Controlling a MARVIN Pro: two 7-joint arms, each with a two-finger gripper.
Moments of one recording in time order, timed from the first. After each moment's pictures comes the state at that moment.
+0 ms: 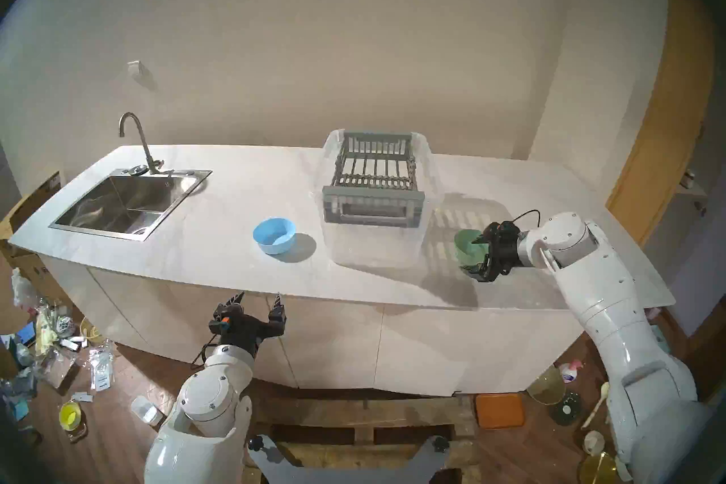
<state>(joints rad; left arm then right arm) 1.91 -1.57 -1.53 -1.78 -0.01 -0.01 0.04 -1.09 -0.88 1.38 -1.19 -0.15 0.18 0.99</state>
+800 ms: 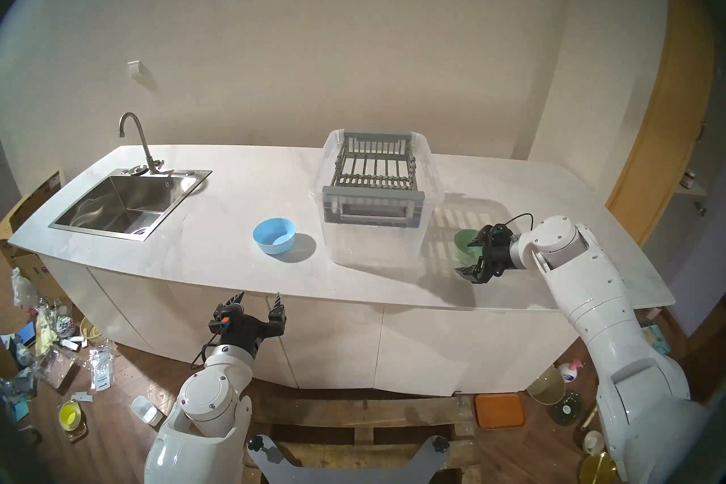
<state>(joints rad) 1.91 -1.57 -1.53 -1.78 -0.01 -0.01 0.04 -1.07 -0.92 1.37 -1.13 -0.17 0.17 0.97</state>
